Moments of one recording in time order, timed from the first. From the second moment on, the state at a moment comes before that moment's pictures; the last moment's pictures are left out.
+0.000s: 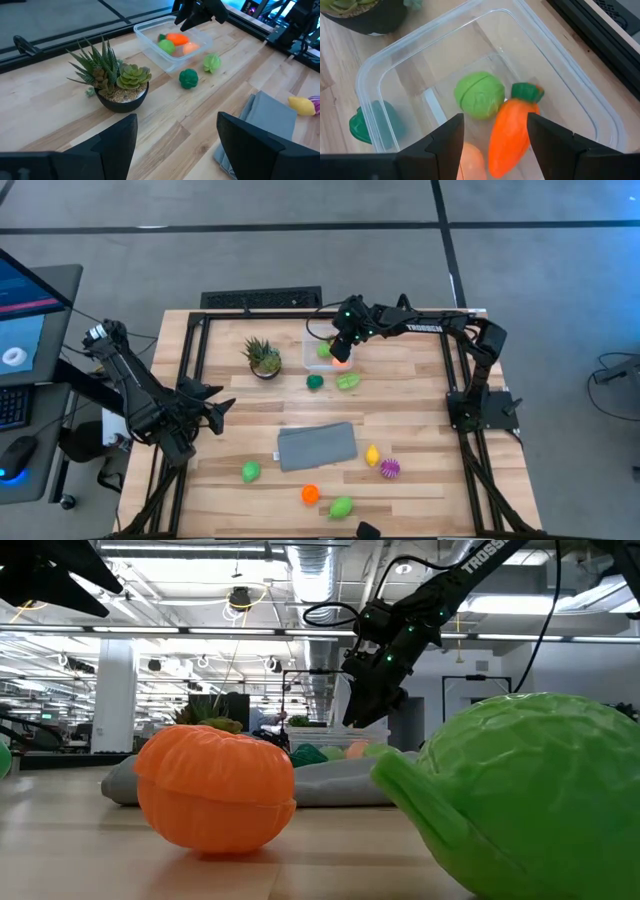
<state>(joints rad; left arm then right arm) -0.92 1.00 0.81 -1.42 -1.05 -1.88 -0.50 1.85 1.26 -0.34 -0.15 0.03</state>
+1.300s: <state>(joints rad) -0.92 1.00 0.81 -1.43 -1.06 -1.87 -0.46 1.67 1.26 -0.69 -0.26 -0.19</state>
